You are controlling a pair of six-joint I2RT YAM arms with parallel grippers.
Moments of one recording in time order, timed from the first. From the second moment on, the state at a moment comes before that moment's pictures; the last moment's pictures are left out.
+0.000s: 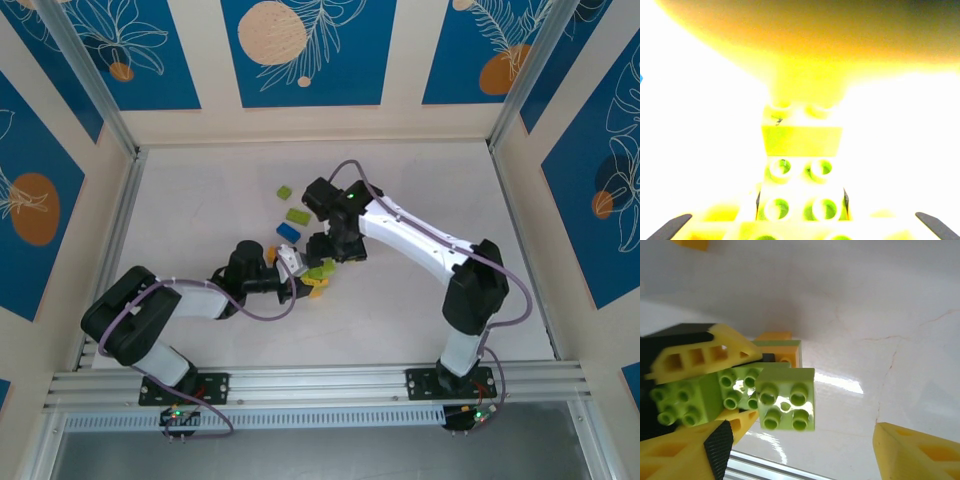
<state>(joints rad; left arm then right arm) -0.63 1.55 0.46 0.68 0.64 0.23 0.79 1.75 1.63 -1.27 -0.06 0.58</state>
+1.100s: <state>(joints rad) -0.33 1.39 1.02 -0.38 0.54 0.01 0.60 1.34 1.34 -1.08 -0.08 0.42</state>
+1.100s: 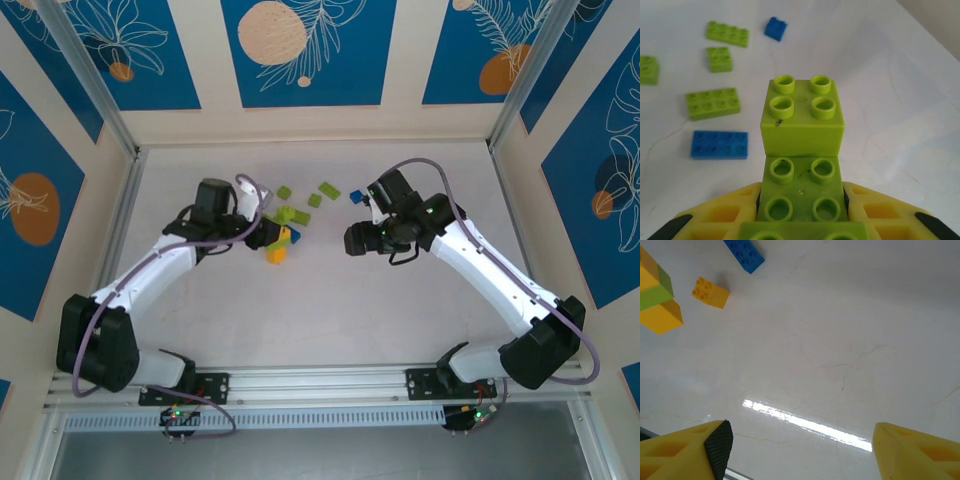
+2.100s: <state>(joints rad) -0.05 2.13 1.86 -1.04 0.49 0.17 0.55 1.33 1.15 -0.91 -0.25 0.39</state>
